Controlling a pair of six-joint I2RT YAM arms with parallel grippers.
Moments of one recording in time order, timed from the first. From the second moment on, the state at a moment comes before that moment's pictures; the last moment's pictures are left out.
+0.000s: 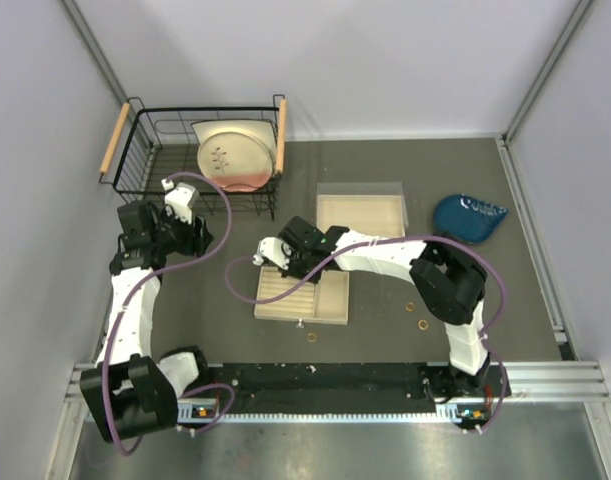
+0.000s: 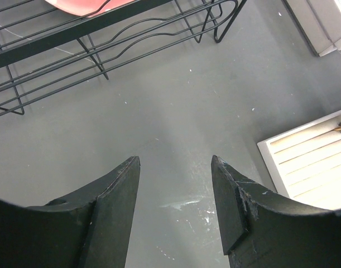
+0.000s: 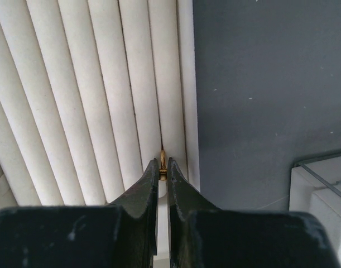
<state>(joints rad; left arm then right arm) 0.24 1.06 0.81 -0.39 0.59 0.36 0.98 1.97 1.40 -0.50 -0.07 -0.45</state>
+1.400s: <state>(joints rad) 0.24 1.04 0.81 -0.42 0.85 0.36 0.63 1.22 0.69 -0.76 0.05 -0.58</state>
